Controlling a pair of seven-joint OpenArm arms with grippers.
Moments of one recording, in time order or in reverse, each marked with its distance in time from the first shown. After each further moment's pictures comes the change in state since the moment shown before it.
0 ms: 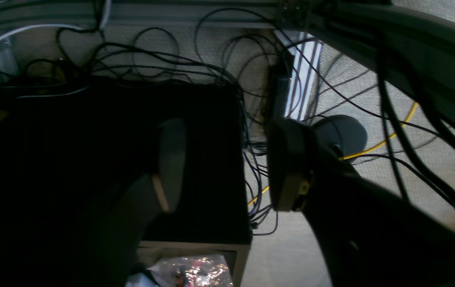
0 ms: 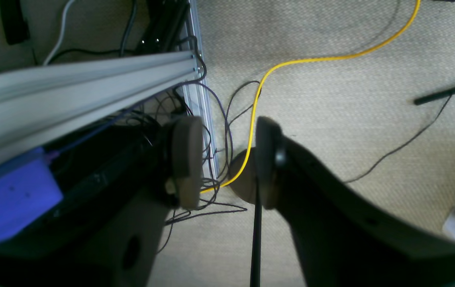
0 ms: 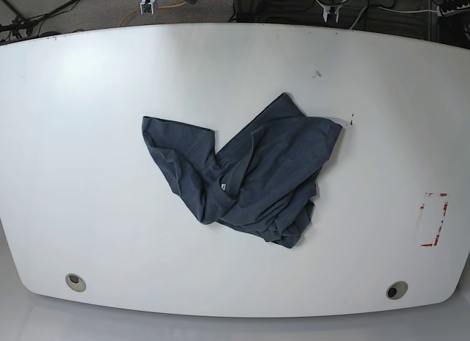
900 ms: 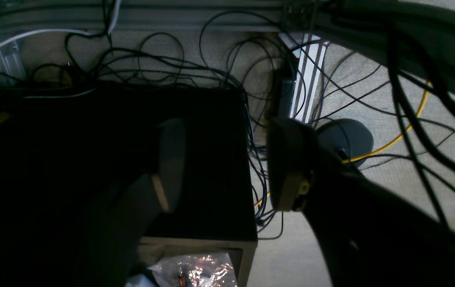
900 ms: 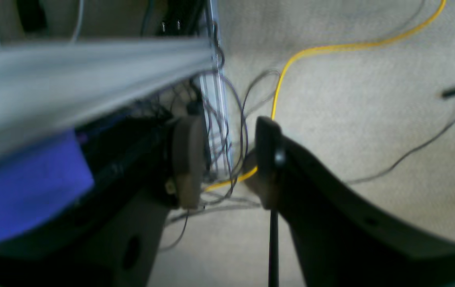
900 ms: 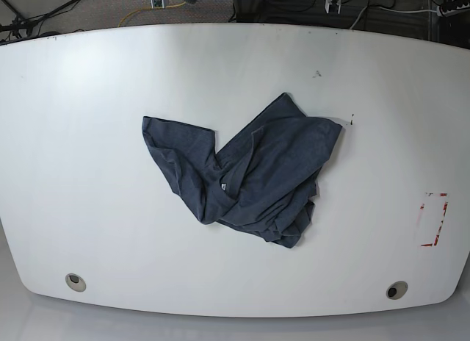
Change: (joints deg) left arm 5.0 -0.2 0.1 2.1 0.0 0.0 -4.8; right arm -1.0 -2.4 -0.3 0.9 -0.4 -0.1 0.1
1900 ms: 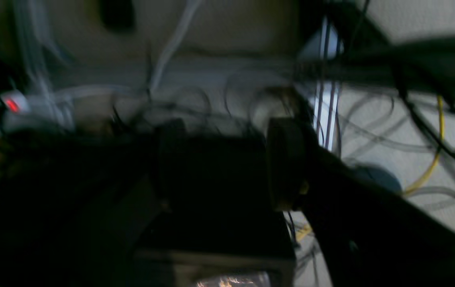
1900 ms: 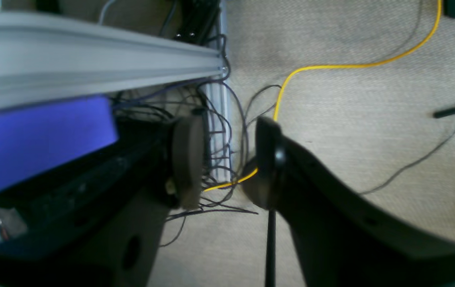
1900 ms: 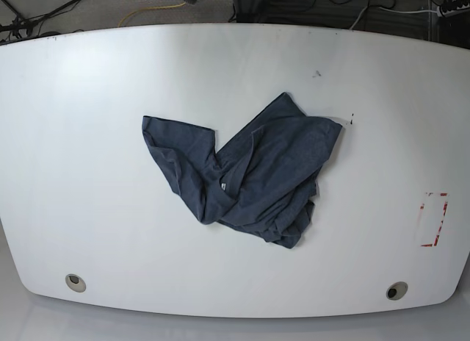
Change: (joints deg) left arm 17.6 -1.8 -0.3 21.0 -0.4 0.1 -13.0; right arm -17.5 0.6 0.1 23.3 0.3 -0.1 -0.8
